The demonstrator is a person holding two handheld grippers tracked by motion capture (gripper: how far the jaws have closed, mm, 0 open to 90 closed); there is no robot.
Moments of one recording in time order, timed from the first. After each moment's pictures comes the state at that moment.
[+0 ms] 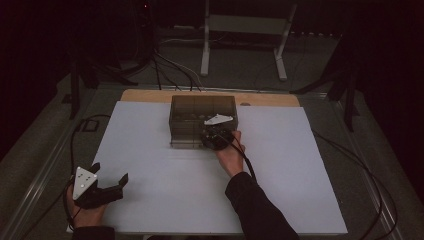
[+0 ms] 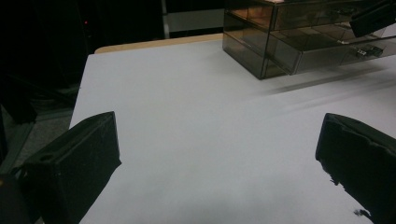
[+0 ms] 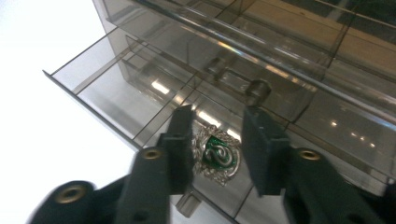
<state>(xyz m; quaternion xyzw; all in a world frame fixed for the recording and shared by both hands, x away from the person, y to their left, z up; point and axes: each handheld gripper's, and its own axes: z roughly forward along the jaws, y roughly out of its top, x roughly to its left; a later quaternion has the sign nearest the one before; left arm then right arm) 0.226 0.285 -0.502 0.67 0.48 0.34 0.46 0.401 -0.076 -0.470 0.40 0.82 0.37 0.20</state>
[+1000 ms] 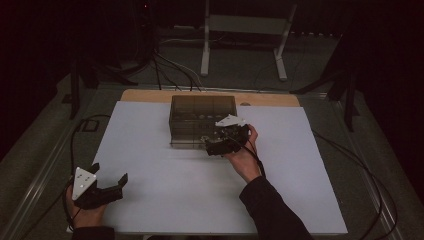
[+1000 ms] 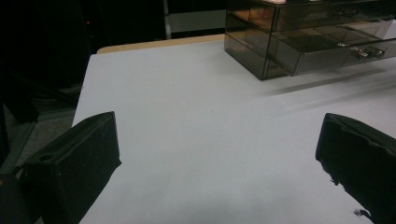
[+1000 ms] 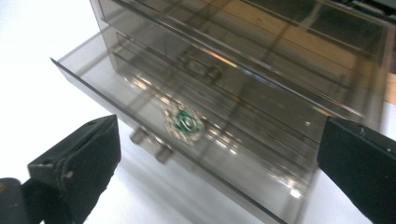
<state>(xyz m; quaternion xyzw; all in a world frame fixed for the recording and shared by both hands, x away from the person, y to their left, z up) 0.225 0.286 -0.502 0.67 0.48 0.34 0.46 0.374 -0.105 -0.439 0.40 0.82 0.35 0.23</state>
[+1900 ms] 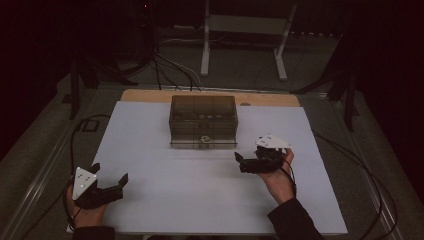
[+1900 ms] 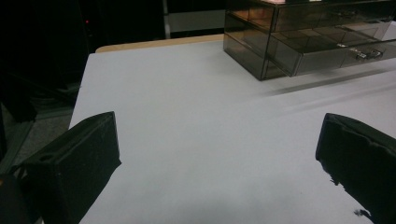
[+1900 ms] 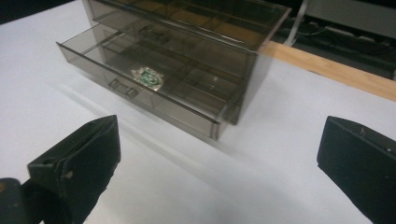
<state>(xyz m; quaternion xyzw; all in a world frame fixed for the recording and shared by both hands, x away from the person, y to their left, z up) 0.226 0.285 -0.502 0.67 0.48 0.34 0.46 0.311 -0.202 -0.444 0.41 0.77 0.42 0.26</state>
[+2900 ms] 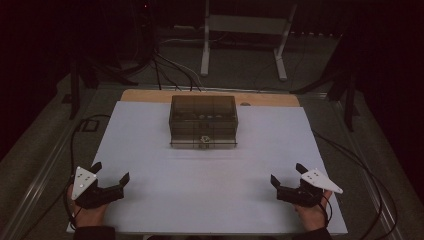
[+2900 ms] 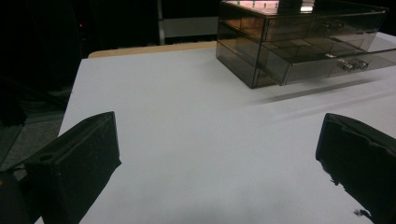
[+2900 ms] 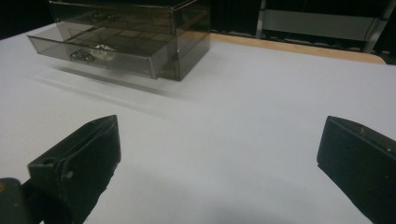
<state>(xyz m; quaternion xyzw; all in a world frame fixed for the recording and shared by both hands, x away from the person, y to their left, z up) 0.226 0.282 -0.499 0.66 0.48 0.33 0.48 0.237 -0.298 -0.489 0.46 0.69 0.48 0.30</state>
